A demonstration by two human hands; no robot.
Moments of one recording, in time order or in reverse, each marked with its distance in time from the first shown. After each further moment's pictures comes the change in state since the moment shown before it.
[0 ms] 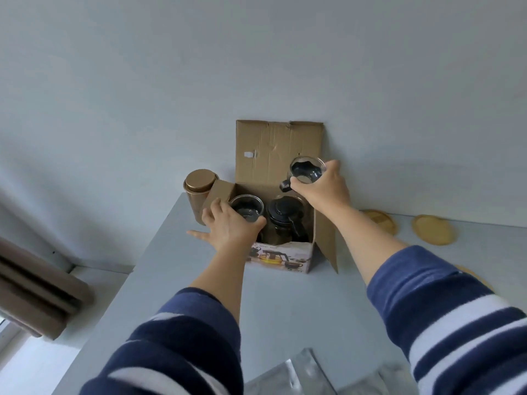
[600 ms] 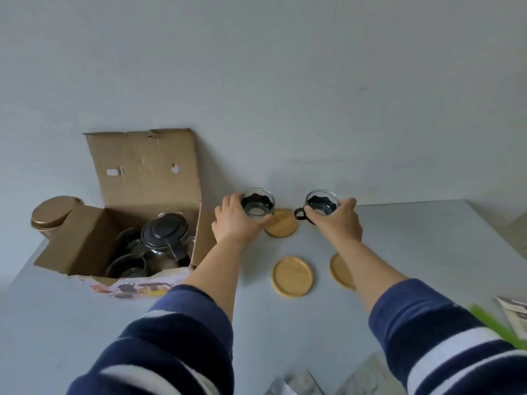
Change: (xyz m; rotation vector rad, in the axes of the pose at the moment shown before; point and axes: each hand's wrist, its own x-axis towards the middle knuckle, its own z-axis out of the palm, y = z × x) left_hand -0.063 0.188 0.109 -0.237 -0.207 0.443; right_hand 0.009 0.205 -0.146 -0.080 0.245 0.463
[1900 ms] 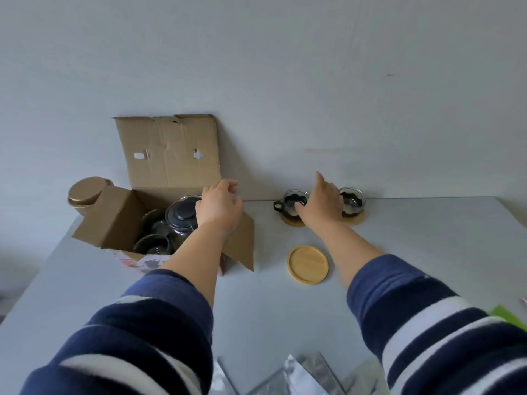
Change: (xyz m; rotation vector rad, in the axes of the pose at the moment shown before) left_hand -0.002 -0.038 -0.047 0.098 0.133 0.094; right_hand -0.023 -0.043 0.031 -0.341 -0.152 -0.331
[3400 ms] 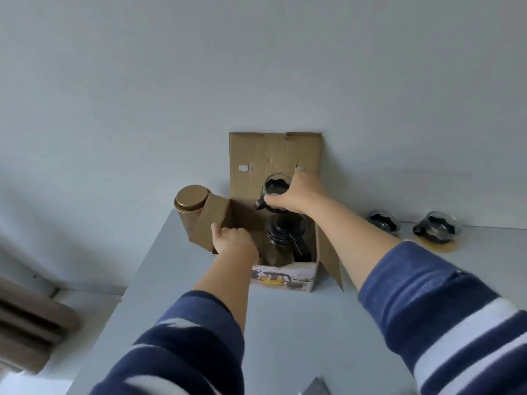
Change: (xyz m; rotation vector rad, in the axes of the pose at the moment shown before) left_hand -0.006 -0.134 -0.090 0.837 -0.447 -0.239; right_hand -0.041 -0.241 0.027 0.073 -0.246 -0.208
